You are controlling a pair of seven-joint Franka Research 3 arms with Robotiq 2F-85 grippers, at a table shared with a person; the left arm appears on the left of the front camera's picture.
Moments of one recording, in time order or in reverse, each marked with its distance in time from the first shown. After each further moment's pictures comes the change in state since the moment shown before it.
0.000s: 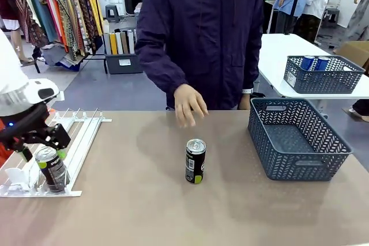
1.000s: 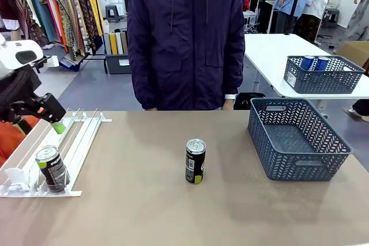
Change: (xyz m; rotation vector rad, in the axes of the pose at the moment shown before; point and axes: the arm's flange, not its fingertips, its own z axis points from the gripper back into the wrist) left arm -0.024 -0.015 0.097 -0.098 -0.124 -0.148; right arm 0.000 0.000 0.000 0.000 0.000 0.000
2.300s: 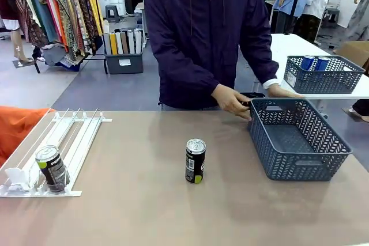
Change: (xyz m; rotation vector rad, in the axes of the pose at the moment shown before) left arm -0.058 0.169 0.039 -0.819 -0.316 -0.023; right arm 0.000 0.000 0.000 0.000 -0.001 0.000
